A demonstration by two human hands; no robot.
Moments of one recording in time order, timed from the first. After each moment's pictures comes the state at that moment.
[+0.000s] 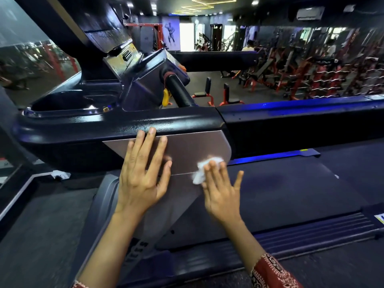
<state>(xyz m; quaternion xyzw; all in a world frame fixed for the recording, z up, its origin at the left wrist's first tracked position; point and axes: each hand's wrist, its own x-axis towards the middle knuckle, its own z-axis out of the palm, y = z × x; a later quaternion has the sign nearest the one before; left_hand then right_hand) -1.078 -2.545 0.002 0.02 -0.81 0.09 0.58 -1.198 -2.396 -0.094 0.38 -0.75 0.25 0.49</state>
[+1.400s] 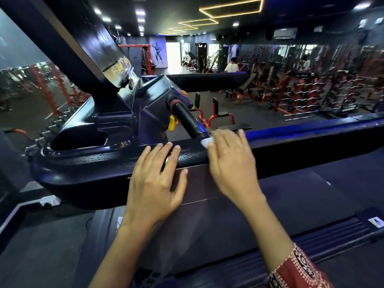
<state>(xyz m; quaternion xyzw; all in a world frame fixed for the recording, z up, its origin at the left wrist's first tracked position) -1.075 -2.559 0.070 0.01 -0.85 0.05 0.53 -1.185 -2.428 0.085 0.33 -0.81 0.27 0.40</state>
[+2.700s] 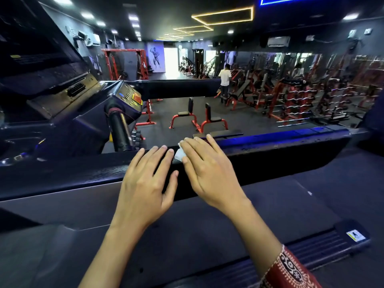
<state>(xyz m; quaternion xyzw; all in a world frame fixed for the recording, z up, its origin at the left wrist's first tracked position) -1.187 -2.438 0.070 0.00 -0.86 0.06 0.51 -1.294 -2.317 0.074 0.46 -0.75 0.23 0.40</state>
